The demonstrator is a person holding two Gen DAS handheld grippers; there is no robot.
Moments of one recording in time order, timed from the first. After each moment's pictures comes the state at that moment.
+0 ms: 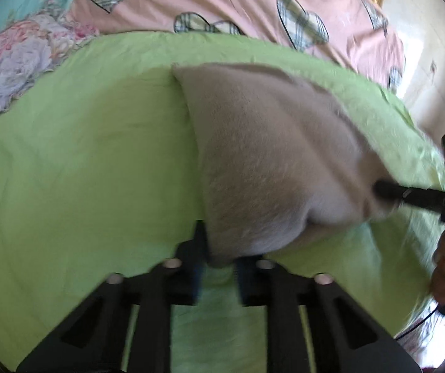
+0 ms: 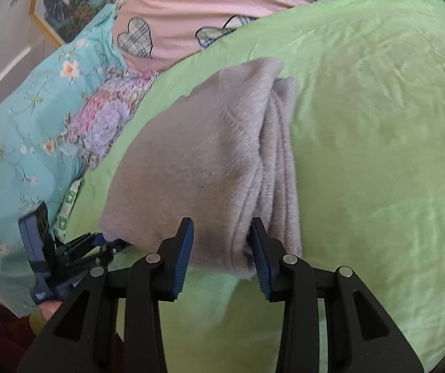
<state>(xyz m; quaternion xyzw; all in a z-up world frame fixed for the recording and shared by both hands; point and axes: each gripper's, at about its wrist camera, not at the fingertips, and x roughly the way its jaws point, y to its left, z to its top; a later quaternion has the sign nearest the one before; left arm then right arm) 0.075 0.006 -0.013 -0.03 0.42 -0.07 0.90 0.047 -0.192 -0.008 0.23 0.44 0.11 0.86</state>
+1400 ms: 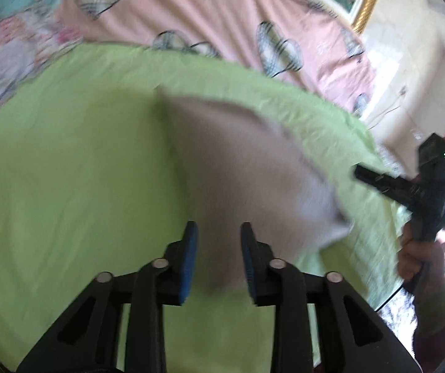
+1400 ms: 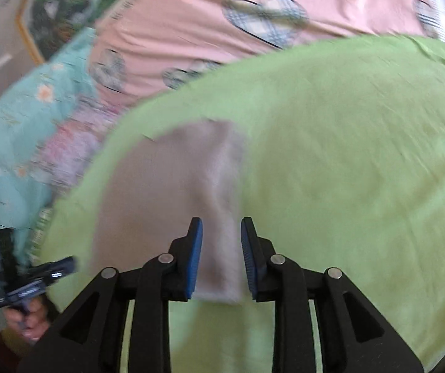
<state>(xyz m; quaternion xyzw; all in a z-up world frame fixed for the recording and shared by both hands) 0.111 0.026 0.044 -0.10 0.41 -0.17 0.89 0.052 -0.215 0.064 0.21 0.37 0.04 0.90</state>
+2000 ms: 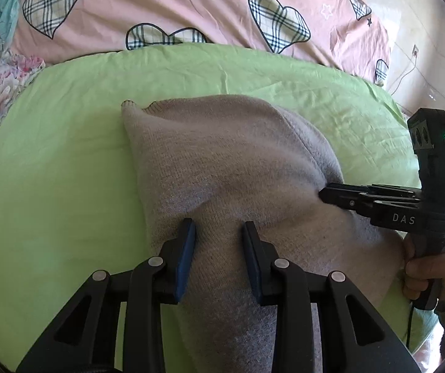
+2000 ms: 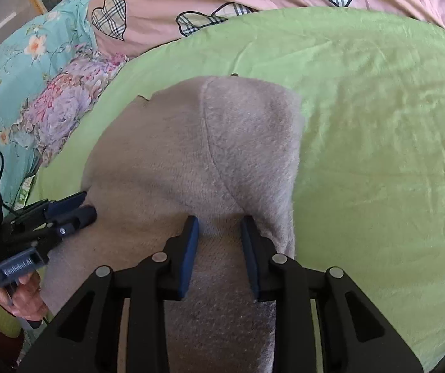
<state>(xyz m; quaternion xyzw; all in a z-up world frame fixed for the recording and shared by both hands) 0.201 -0.027 0.000 0.00 0.43 -0.14 0.89 0.154 -0.208 -0.017 0.15 0.46 0.06 0.87</state>
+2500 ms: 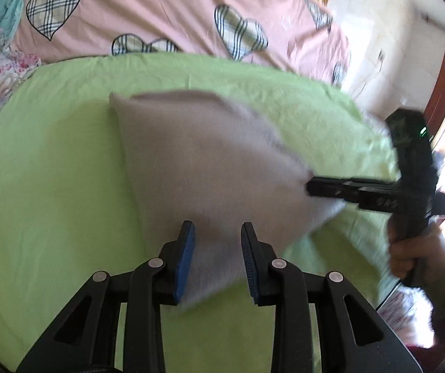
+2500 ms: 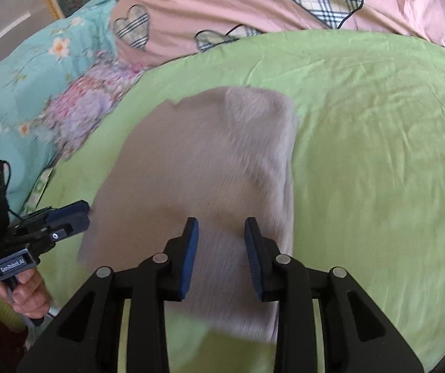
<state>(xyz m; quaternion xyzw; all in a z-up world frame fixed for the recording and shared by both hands) 0.095 -0.012 0.018 -0.01 0.42 -0.20 0.89 0.065 -0.186 0.016 0.14 0.44 0.07 0.88</state>
